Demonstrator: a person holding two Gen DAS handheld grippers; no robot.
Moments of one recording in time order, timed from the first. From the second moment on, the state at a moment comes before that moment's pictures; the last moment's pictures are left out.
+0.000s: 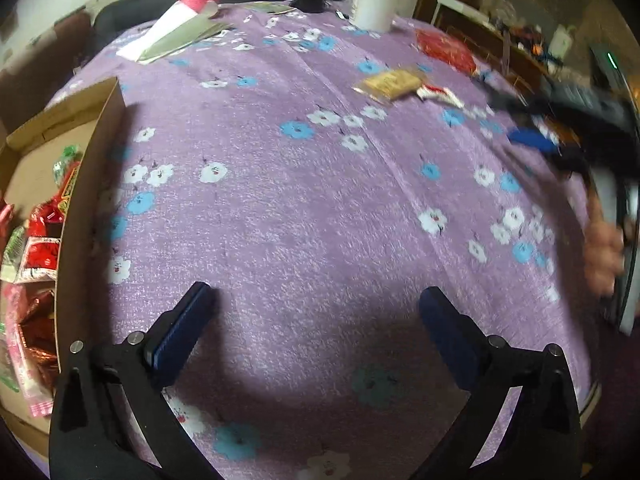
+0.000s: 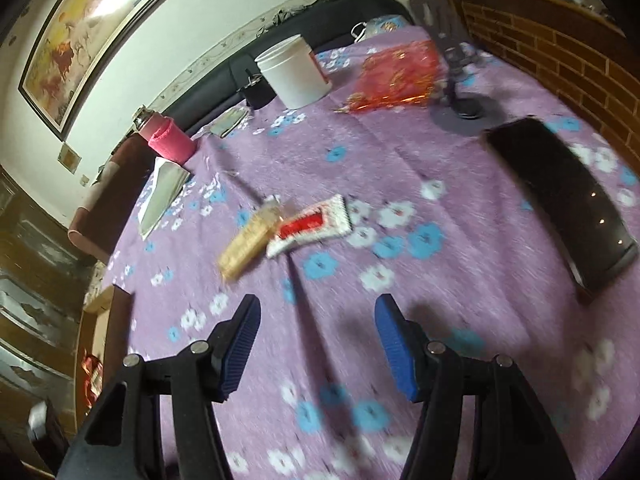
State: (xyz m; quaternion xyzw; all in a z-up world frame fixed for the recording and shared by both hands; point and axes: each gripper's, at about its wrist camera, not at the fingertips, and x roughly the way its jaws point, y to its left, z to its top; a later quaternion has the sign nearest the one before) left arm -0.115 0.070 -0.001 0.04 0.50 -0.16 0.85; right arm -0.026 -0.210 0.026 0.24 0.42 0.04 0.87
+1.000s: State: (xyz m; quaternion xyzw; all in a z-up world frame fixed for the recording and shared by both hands) left arm -0.121 0.060 -0.005 0.08 0.49 -0.14 0.86; right arm 0.067 -0.144 0.011 0.06 0.46 -0.07 0.88
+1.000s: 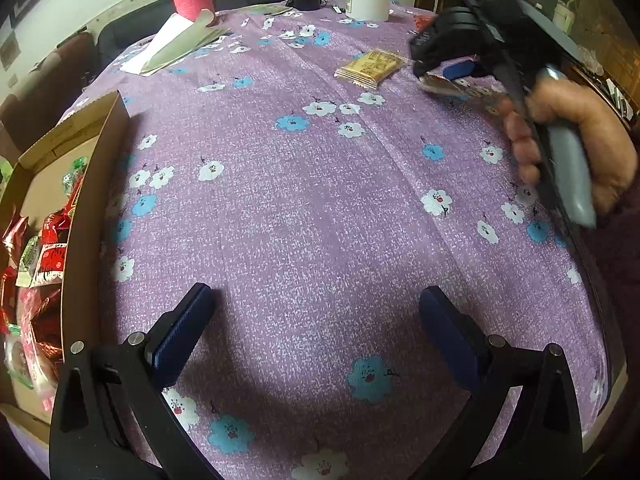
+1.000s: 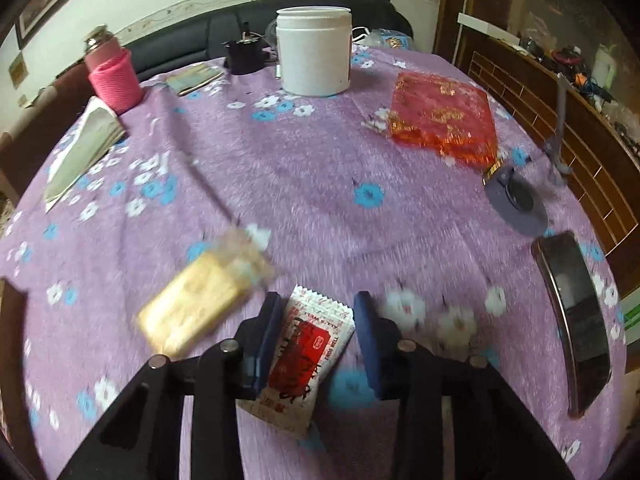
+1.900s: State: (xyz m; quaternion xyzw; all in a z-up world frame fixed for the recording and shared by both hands) left arm -0.015 0.048 0.074 0.04 0.45 -0.19 0.87; right arm -0.011 -0.149 0.007 0.08 0.42 0.02 0.90
